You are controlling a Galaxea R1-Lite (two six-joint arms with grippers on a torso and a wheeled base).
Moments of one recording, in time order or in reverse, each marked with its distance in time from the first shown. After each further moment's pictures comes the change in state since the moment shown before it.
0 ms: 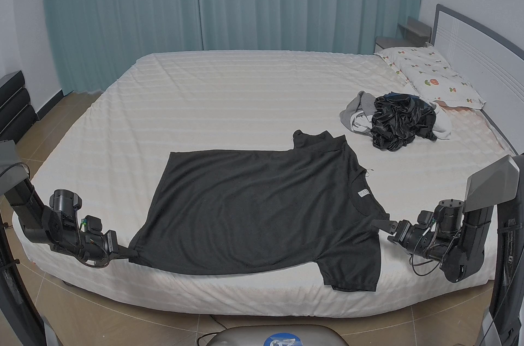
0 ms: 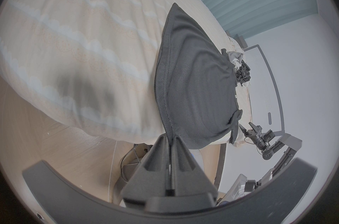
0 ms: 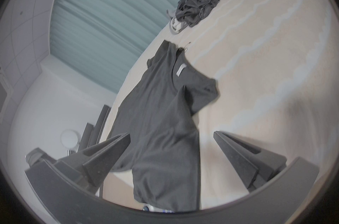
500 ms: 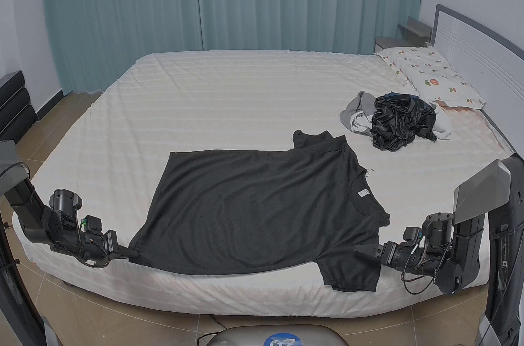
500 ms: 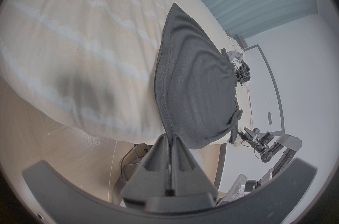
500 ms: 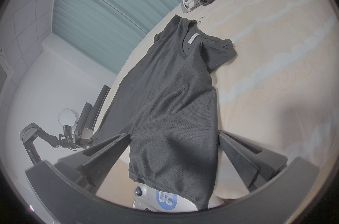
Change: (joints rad) left arm 0.000 0.000 0.000 0.000 0.000 0.001; right arm 0.100 0.036 0.051 -0.001 -0.022 -0.078
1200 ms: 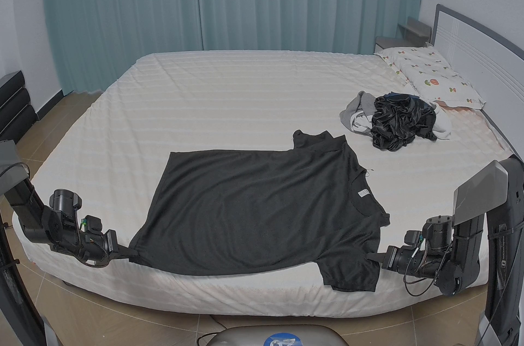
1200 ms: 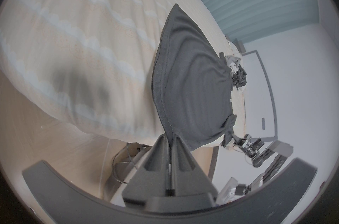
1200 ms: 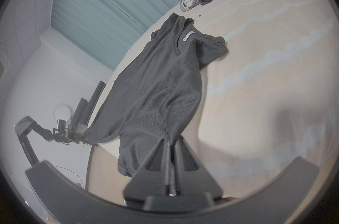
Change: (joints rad) left arm 0.000 -0.002 -0.004 0.001 -0.030 -0.043; right arm -0.020 0.019 0.020 0.003 -0.015 -0.084
